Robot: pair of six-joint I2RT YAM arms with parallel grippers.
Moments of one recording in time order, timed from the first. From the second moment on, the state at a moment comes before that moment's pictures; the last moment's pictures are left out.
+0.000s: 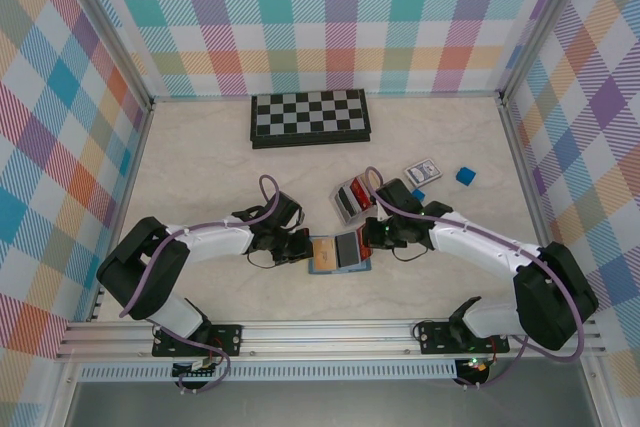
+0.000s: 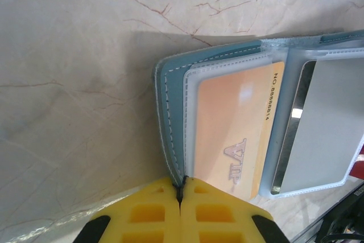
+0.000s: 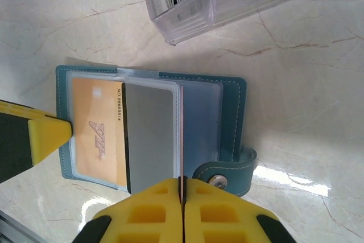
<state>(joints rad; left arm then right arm) -0.70 1.55 0.71 -0.26 0.38 -0.86 0.67 1.32 0.75 -0.52 -0.22 0.63</state>
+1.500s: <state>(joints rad) -0.70 1.49 0.69 -0.27 0.33 -0.86 0.65 1.23 0.83 -0.58 -0.18 0.66</state>
